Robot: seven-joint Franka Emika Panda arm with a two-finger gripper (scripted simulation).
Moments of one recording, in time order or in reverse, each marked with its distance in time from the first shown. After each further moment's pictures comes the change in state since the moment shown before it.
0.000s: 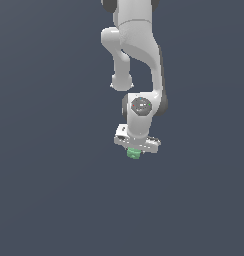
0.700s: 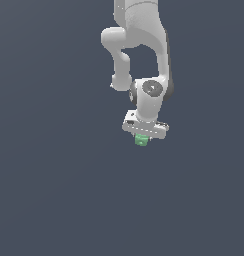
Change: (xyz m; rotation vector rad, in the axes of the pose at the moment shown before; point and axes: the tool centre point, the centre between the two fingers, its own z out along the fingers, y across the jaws) arm -0.066 -0.022 -0.028 0.000 -0.001 0.000
